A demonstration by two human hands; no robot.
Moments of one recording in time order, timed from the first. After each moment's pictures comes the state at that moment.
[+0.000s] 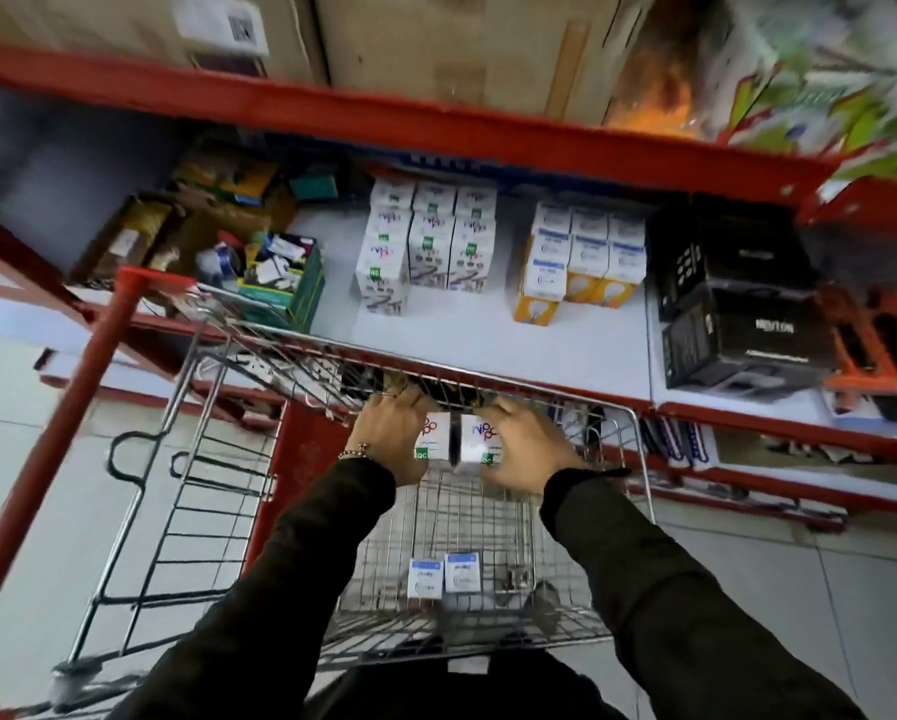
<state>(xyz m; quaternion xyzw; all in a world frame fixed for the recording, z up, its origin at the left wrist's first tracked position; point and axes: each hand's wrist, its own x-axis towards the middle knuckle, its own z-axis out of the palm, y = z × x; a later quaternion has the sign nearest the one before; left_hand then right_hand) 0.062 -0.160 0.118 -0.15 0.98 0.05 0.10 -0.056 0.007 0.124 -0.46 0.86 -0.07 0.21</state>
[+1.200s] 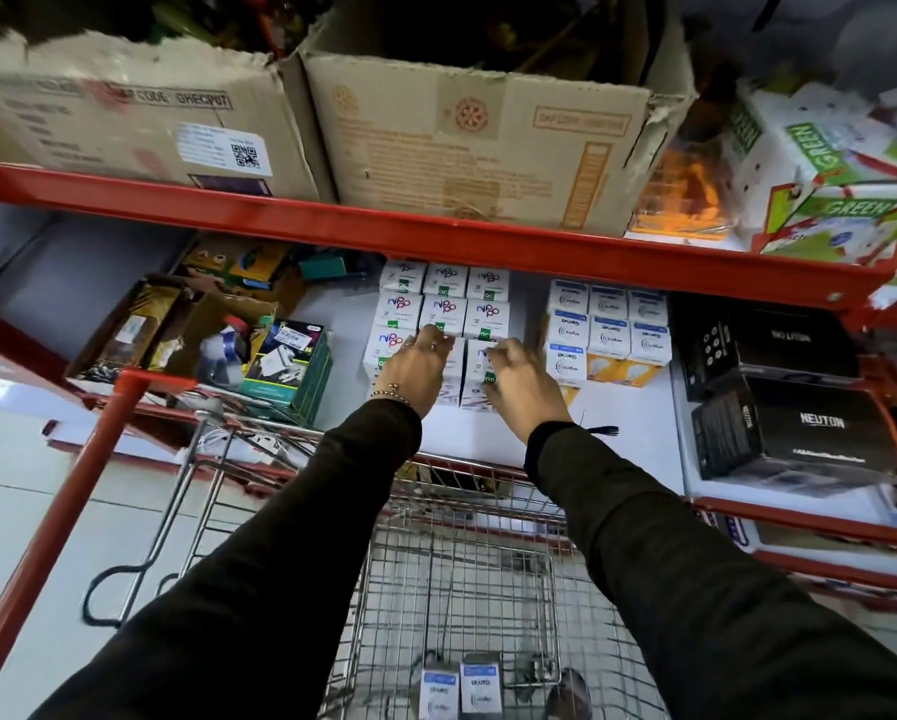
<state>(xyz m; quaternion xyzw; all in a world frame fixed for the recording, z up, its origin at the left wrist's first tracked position) -0.095 -0.266 0.143 -0.20 0.98 0.07 0.01 -0.181 -0.121 0.143 -0.41 0.90 -0.08 0.09</state>
